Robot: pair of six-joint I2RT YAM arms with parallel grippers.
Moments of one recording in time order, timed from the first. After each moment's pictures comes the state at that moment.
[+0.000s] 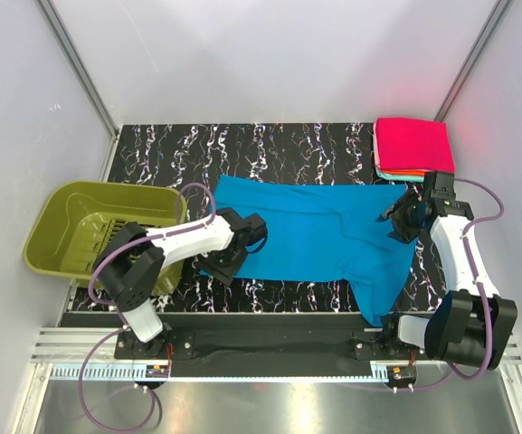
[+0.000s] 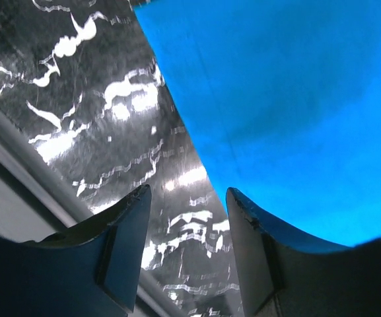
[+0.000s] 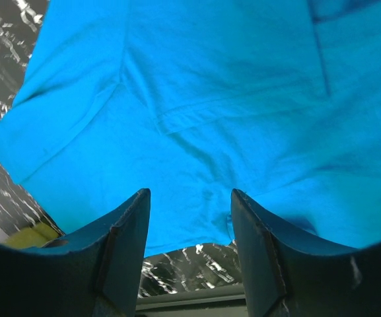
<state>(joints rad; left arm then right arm) -0.85 1.70 1.12 -1.17 -0.24 -1.98 -0.18 1.24 0.97 -0.76 -0.20 0.70</state>
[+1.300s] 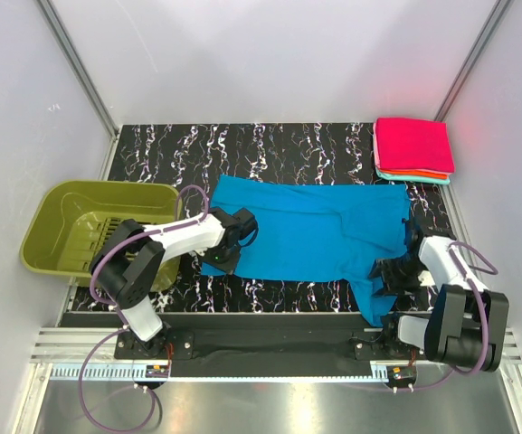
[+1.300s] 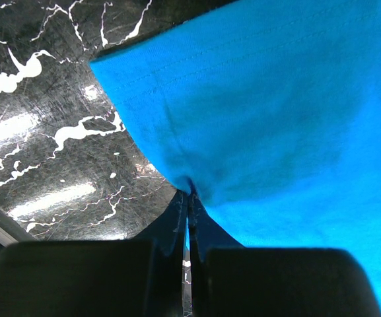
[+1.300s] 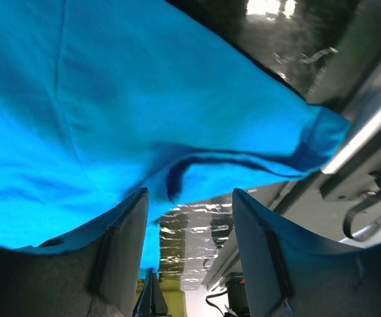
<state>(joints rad) -0.73 1.70 1.02 -0.97 -0.19 -1.96 -0.18 1.22 0.65 -1.05 -0.12 1.33</state>
